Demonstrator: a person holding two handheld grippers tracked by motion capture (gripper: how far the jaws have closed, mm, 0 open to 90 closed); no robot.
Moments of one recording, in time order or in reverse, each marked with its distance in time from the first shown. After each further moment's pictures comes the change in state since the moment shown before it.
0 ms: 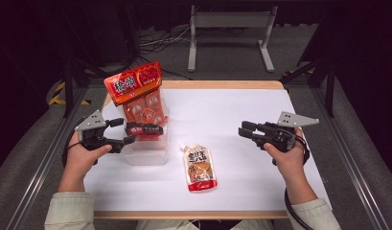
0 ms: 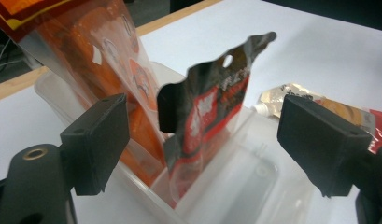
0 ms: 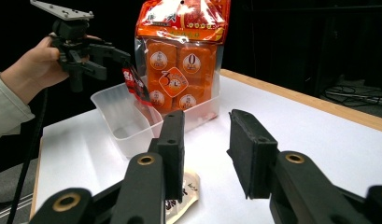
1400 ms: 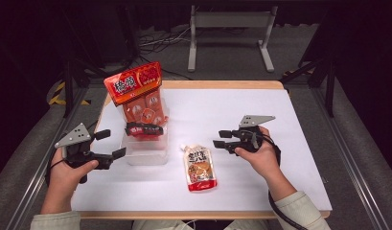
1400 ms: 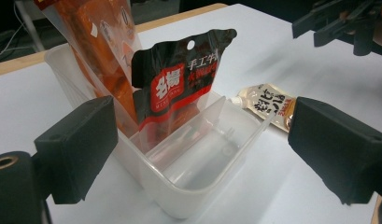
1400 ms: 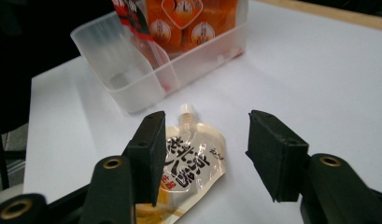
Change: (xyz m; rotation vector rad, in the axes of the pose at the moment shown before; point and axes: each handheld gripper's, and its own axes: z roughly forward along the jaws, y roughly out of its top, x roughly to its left) left arm -0.032 -0.012 -0.042 -0.030 0.040 -0.093; right arm 0.008 -0.023 0.079 0.278 0.045 0.058
